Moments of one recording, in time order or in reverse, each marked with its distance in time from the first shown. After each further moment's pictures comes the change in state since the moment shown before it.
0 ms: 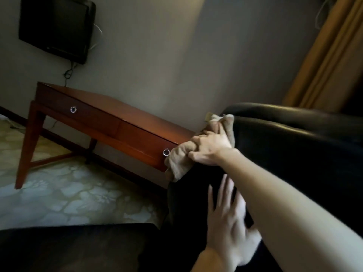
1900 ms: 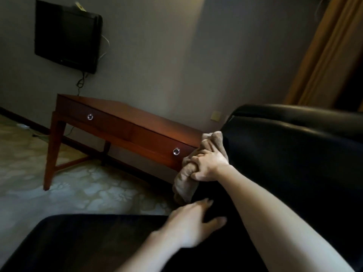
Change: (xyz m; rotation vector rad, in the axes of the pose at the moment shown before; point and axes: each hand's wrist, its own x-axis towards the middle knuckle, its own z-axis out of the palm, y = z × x) left_hand -0.046 -0.018 -0.043 0.177 -0.549 -0.115; right_hand -0.031 -0.036 0.029 0.108 -0.061 -0.140
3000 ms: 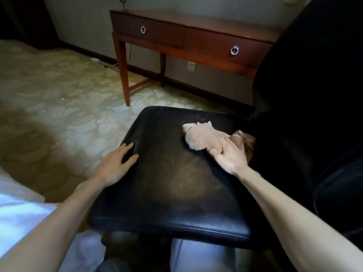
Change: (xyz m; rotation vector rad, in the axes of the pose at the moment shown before) left_hand -0.365 -0.222 -0.047 -0.089 0.106 -0.826; right_hand -0.192 -0.232 0.148 0.950 -0.203 0.252
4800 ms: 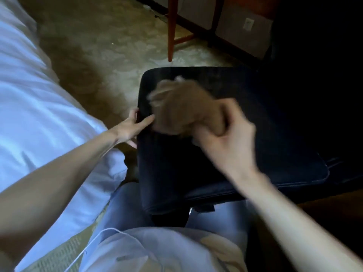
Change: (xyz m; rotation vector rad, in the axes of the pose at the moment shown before) left_hand -0.090 -0.009 0.038 -0.493 0.053 -0.421; right_hand -0.168 -0.102 -0.018 0.603 0.199 -0.432
